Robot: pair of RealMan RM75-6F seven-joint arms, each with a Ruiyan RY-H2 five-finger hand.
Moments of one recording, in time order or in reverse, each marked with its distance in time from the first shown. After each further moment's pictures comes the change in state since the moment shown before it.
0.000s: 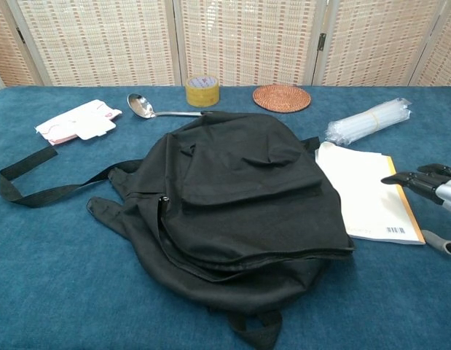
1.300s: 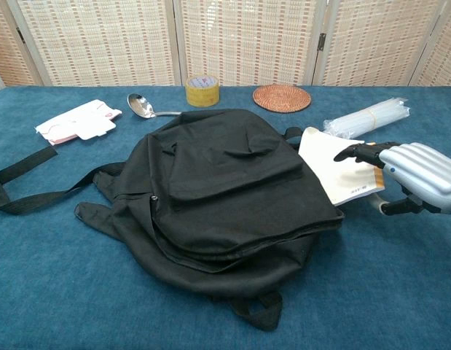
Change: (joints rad) left arm 0.000 -0.002 -0.002 0.012 -0.010 -0.008 -0.012; right arm 0.138 -0.061 0.074 -0.073 0.057 -0.036 0.002
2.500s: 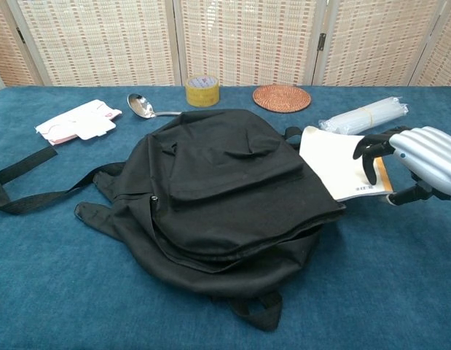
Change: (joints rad) left arm -0.003 0.007 0.004 -0.003 0.009 -0.004 -0.016; right arm 0.006 0.008 0.014 0.025 0.005 0.069 -0.017
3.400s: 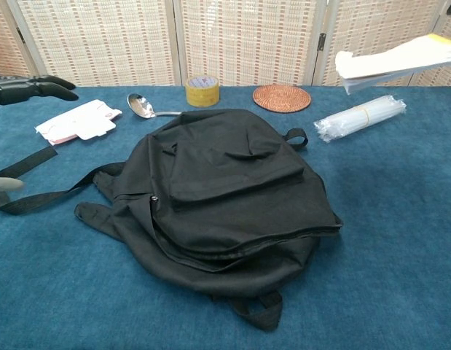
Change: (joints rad) left arm -0.331 0.043 -0.021 0.006 0.225 -0.289 -0.104; right arm -0.026 0.380 0.098 -0.474 -0.063 0.366 -0.306
